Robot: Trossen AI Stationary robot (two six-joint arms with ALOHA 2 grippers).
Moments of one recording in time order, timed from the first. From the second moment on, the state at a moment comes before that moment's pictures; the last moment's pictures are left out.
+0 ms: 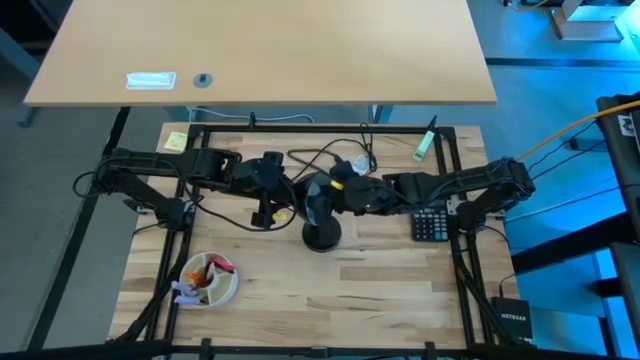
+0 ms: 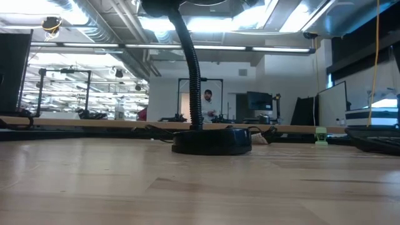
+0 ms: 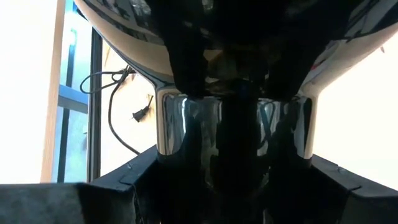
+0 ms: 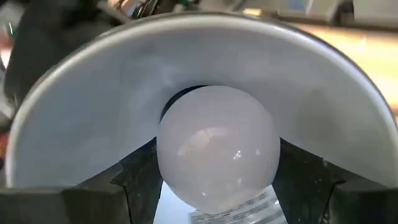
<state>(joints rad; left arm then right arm) -0.09 1.43 1.50 -0.92 -0.26 0.27 0.17 1.64 1.51 -0.33 0.39 0.88</state>
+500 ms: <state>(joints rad) -0.10 1.43 1.50 -0.95 -0.28 0.25 0.12 1.64 1.51 -0.34 0.27 1.18</state>
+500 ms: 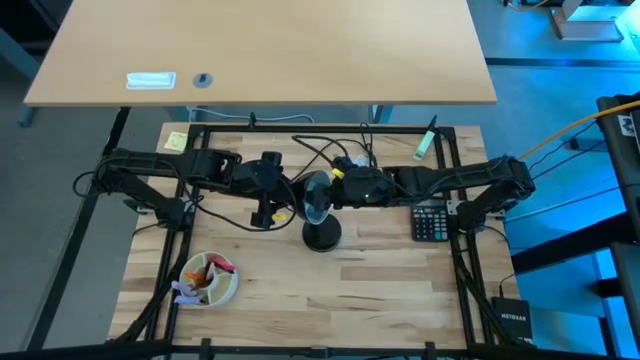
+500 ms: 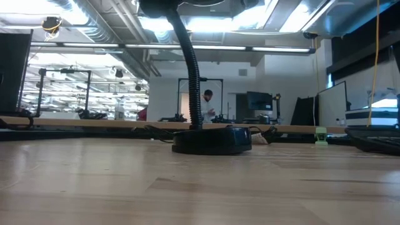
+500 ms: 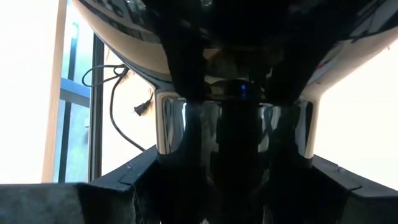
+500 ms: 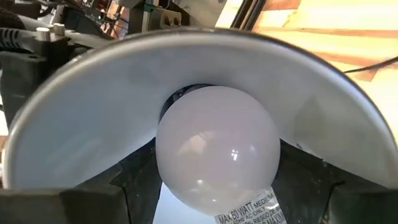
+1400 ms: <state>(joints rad) -0.10 1.43 1.50 -0.93 -0.27 0.21 0.12 1.42 1.50 -0.53 0.25 0.55</state>
